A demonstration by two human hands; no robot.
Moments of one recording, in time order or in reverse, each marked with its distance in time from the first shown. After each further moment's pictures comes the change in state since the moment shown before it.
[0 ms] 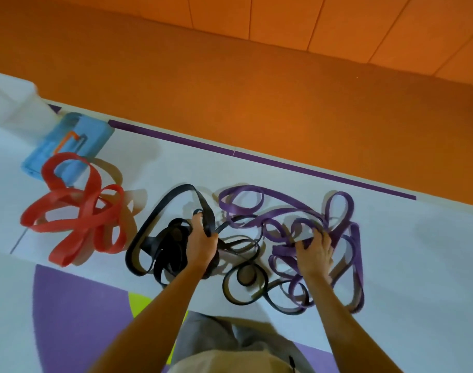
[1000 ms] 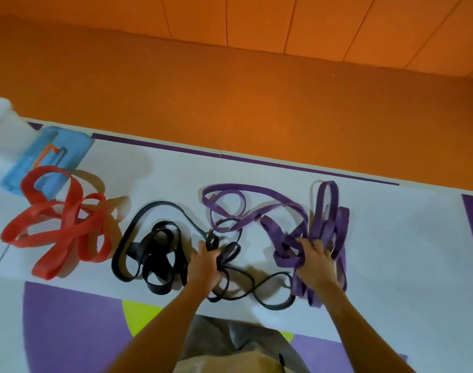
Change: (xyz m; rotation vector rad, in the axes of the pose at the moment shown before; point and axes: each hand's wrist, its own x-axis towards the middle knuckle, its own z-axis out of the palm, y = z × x) left_hand -0.057 -0.013 0.027 0.851 -0.328 0.219; right_hand -0.007 0.077 -0.025 -0.351 -0.127 -0.240
